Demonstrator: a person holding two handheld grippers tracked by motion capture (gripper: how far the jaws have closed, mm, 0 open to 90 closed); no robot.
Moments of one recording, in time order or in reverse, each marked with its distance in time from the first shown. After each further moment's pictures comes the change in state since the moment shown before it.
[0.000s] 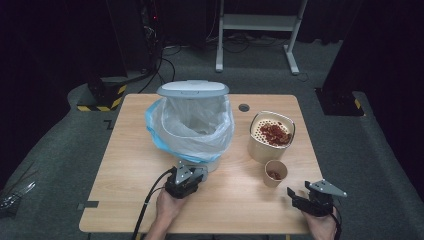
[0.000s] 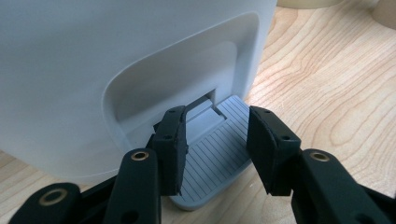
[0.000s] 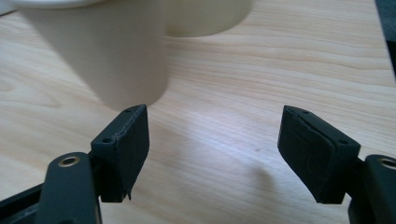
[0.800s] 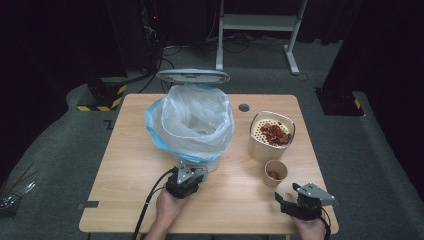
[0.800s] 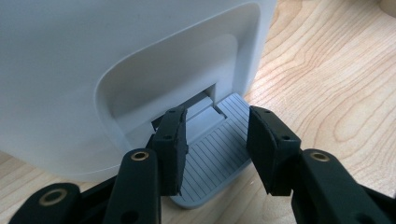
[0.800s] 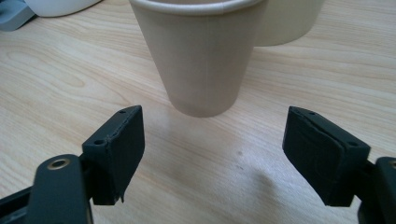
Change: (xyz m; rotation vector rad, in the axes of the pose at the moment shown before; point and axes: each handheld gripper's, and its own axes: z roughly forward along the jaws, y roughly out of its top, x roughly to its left) left arm -0.001 0.001 0.001 0.027 0.010 0.010; right arm 0.032 0.002 0.005 -0.021 0.085 -0.054
